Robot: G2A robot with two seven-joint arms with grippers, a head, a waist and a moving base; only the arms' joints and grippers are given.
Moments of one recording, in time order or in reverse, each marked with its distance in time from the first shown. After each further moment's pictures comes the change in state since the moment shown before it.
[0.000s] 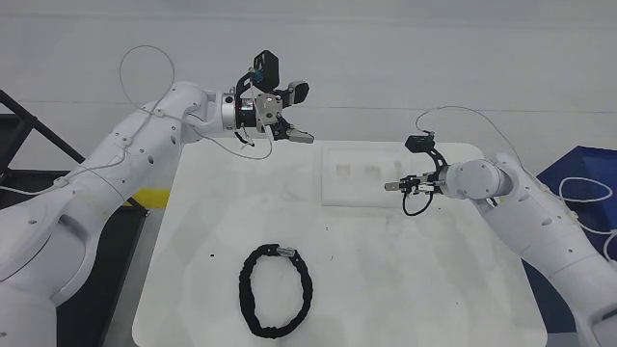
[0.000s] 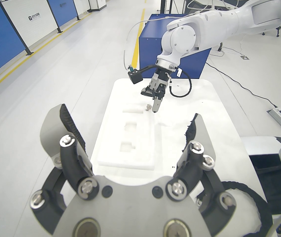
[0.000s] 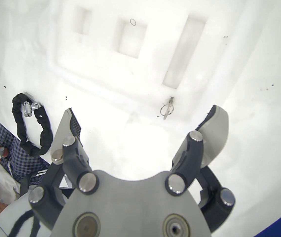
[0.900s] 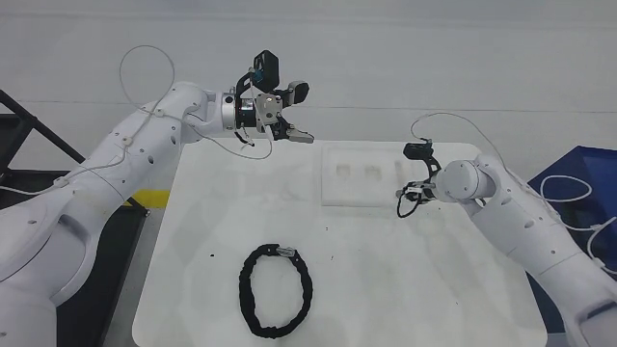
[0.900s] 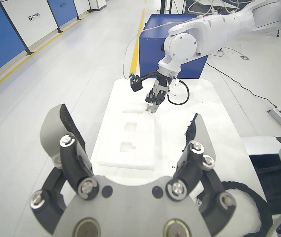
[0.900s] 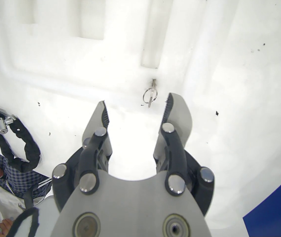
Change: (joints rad) left arm 0.000 0.000 0.000 0.000 0.000 0.000 0.000; right arm 0.004 -0.048 -0.019 0.012 -0.125 0.212 0.078
